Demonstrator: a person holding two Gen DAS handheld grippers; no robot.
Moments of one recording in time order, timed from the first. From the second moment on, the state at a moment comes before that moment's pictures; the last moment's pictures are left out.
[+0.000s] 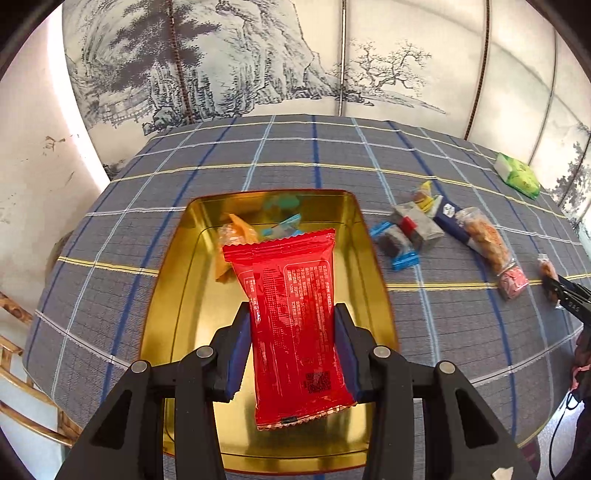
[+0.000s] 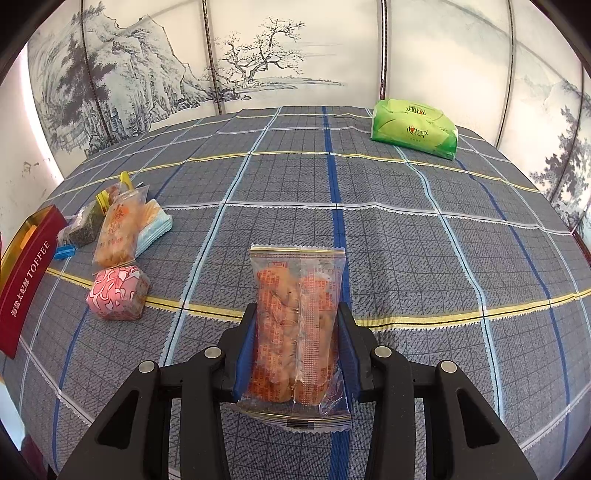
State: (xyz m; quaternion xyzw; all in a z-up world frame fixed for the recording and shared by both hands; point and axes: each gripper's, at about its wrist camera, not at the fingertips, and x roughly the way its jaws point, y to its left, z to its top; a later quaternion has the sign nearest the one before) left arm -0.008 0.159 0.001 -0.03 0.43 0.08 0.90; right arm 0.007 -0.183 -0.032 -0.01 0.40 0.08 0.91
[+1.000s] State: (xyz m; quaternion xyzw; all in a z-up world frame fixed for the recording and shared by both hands) left arm 0.005 0.220 -0.037 -0.01 0.45 0.14 0.88; right arm 0.008 -0.179 -0.032 -0.01 0.40 0.08 0.91
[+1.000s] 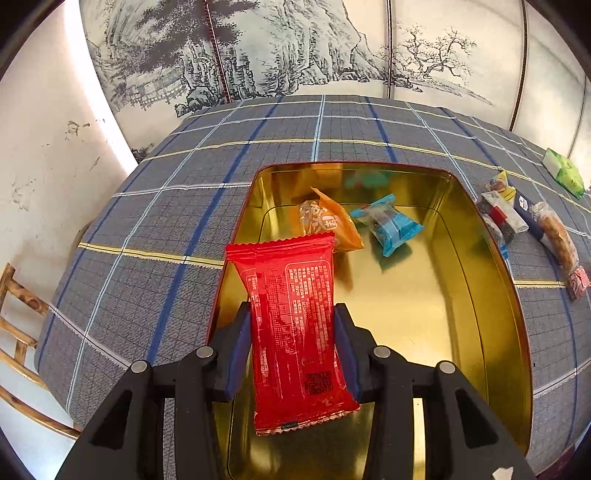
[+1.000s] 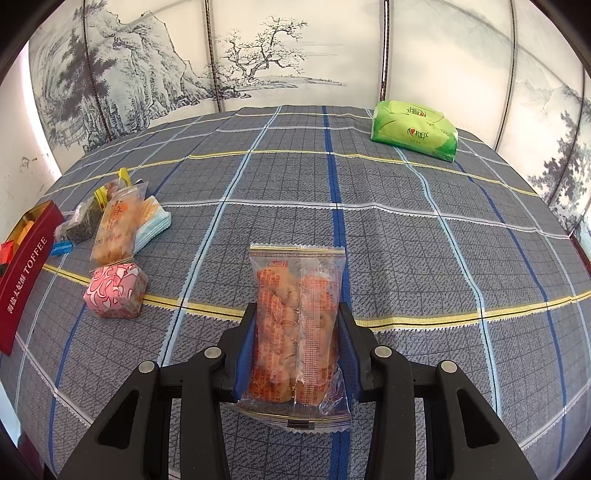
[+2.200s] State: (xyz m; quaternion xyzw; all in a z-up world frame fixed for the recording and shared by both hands) left arm -0.002 0.225 -0.023 -0.04 0.41 0.13 0.90; right arm 0.008 -0.179 -0.032 -0.01 0.40 0.07 0.91
